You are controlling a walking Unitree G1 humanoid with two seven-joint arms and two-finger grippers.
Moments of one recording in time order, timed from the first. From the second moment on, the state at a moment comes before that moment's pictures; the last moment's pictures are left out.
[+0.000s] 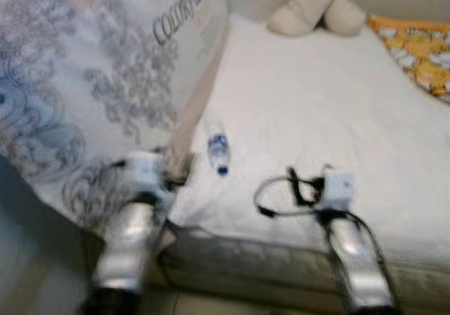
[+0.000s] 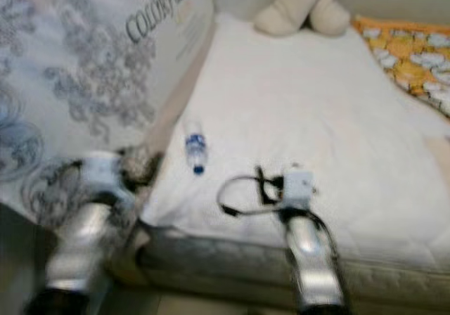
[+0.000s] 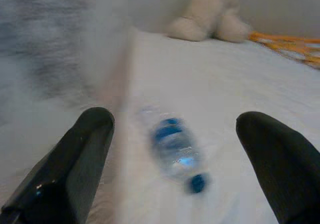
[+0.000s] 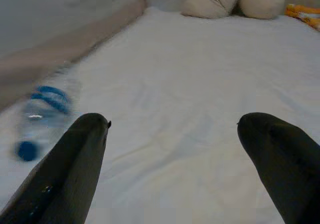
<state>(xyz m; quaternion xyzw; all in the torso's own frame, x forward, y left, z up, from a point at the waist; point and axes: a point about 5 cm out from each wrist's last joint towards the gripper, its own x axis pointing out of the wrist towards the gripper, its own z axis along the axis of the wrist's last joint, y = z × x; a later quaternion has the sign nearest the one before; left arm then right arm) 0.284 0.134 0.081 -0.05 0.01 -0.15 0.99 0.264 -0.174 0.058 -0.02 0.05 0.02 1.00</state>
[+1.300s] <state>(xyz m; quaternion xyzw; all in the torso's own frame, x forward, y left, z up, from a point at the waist) 0.307 0.165 0.077 0.06 0.03 -0.07 0.99 0.250 -0.168 0.057 -0.04 0.05 0.02 1.00</state>
